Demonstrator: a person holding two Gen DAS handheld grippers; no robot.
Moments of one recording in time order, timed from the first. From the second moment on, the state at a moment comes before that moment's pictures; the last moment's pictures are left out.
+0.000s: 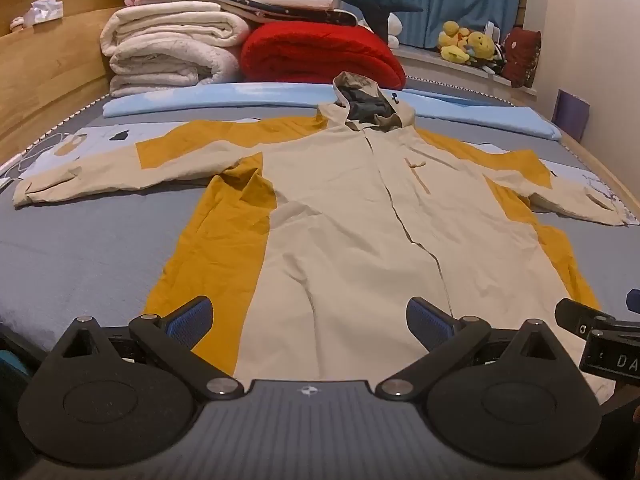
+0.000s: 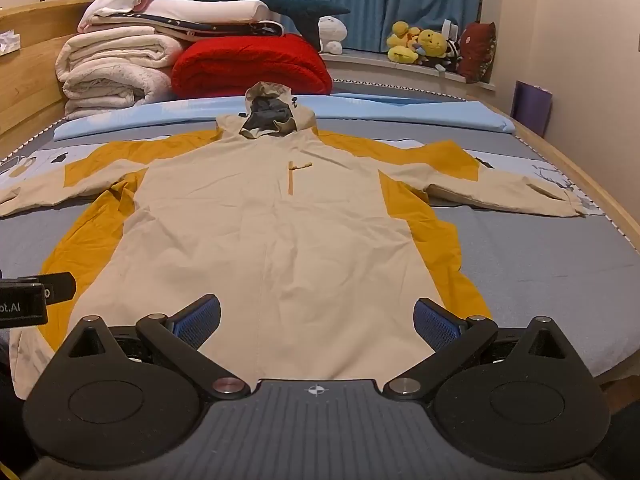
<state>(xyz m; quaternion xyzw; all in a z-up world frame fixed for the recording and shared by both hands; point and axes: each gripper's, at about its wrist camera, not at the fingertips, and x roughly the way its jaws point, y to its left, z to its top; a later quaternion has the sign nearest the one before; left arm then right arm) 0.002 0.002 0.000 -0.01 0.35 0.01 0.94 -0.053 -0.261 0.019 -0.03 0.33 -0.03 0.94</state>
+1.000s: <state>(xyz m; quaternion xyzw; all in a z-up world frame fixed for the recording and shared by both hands) 0.001 0.001 0.002 -0.06 0.35 -0.03 0.93 -0.053 -0.257 0.017 -0.03 0.33 -0.03 0.94</state>
